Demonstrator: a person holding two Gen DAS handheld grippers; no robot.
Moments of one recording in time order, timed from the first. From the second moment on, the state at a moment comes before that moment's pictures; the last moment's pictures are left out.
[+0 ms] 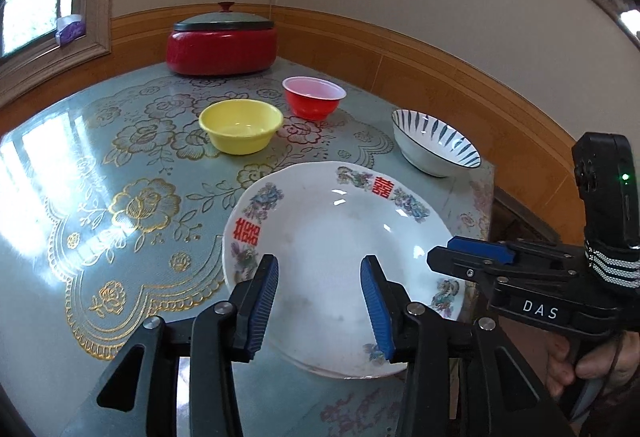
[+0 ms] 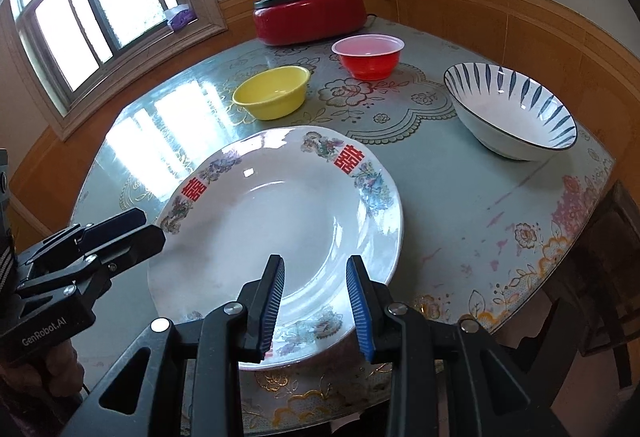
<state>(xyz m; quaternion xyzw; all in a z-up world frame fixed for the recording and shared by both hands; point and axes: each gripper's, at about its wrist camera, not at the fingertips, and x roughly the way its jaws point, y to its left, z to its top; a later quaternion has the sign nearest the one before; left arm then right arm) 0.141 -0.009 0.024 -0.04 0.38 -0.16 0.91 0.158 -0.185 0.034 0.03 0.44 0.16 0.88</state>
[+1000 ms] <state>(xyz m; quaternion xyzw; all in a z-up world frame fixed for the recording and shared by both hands) 0.326 -0.204 0.015 -0.07 0.47 -0.16 0.86 0.340 -0.461 0.048 0.18 0.43 0.07 0.88</state>
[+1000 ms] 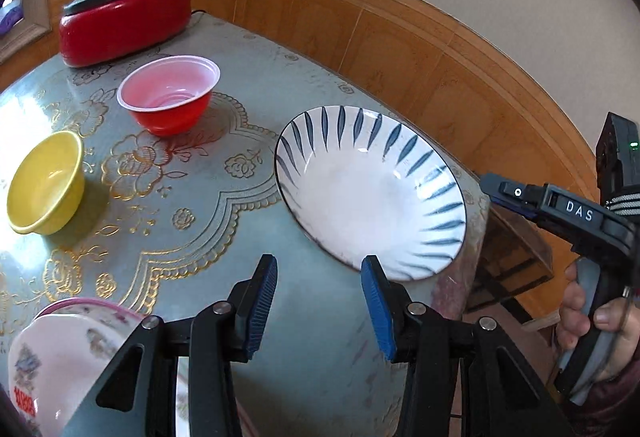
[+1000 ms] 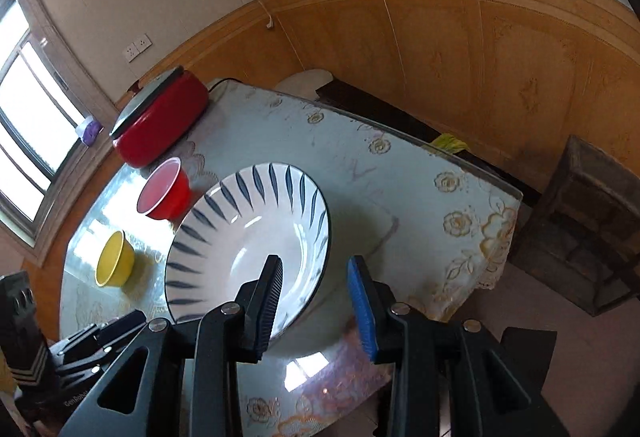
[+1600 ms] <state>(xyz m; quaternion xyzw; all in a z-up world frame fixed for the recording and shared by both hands) 0.371 -0.221 -0.014 -0.08 0.50 -0.09 0.85 0.416 -0.435 0.010 0.09 0.48 0.17 0.85</state>
